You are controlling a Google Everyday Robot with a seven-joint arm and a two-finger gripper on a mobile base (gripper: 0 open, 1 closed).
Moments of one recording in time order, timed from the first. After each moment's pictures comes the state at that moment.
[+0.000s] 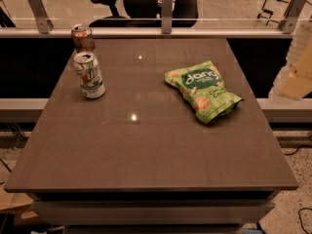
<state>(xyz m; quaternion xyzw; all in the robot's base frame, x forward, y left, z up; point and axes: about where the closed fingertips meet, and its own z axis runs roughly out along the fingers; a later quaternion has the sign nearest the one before) 0.401 -0.167 1.092 -0.61 0.73 -0.13 0.28</state>
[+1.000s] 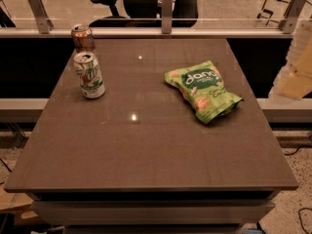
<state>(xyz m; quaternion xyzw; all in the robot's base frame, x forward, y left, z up) 0.402 -0.167 1.092 -0.61 0.73 -0.13 0.28</state>
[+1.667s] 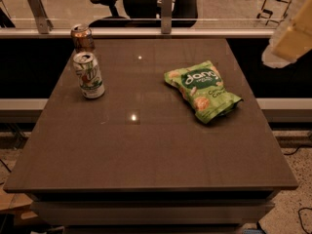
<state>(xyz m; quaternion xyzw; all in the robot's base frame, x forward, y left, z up) 0.417 -0.162 1.133 -0.56 0.75 -0.13 0.32</state>
